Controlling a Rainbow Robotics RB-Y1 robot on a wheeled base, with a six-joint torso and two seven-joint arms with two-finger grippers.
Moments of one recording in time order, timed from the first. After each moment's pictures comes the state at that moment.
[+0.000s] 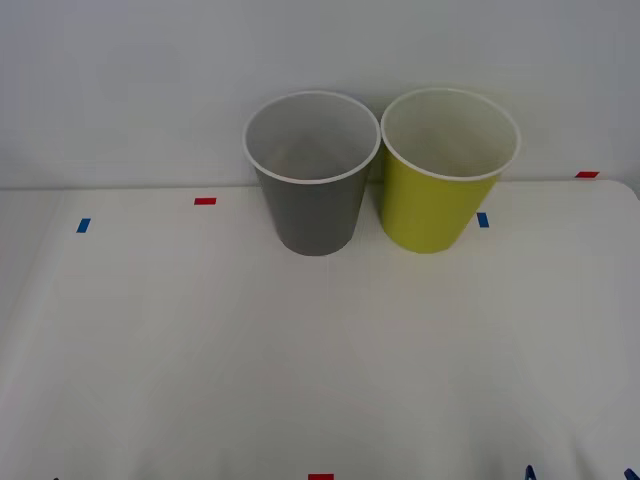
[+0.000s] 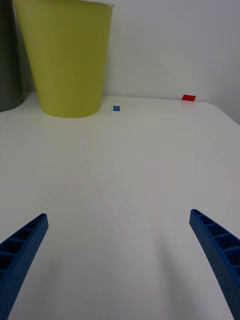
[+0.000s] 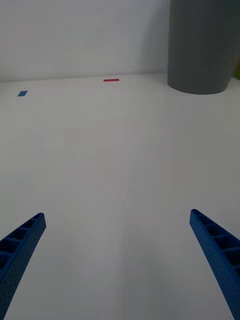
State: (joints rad) right arm 1.09 -0.29 0.23 -1.93 -0.19 -0.65 1.68; left arm 1.02 0.56 -0.37 -1.89 0.47 -0.68 -1.78
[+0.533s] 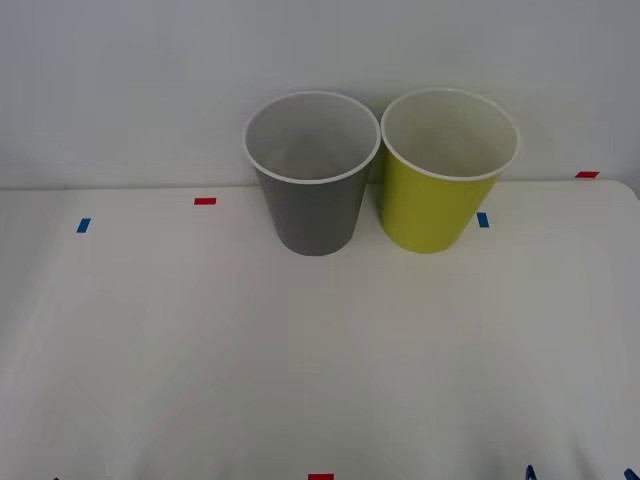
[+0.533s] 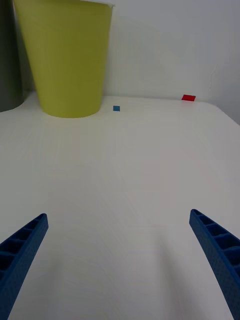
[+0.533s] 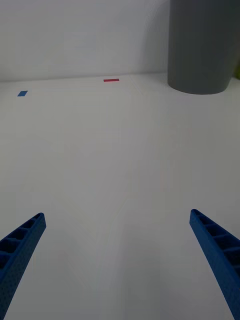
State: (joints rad) right arm 1.09 -0.29 0.23 -1.93 -0.19 -0.65 1.68; left arm 1.02 0.56 -0.37 -1.89 0.47 -0.68 -1.78
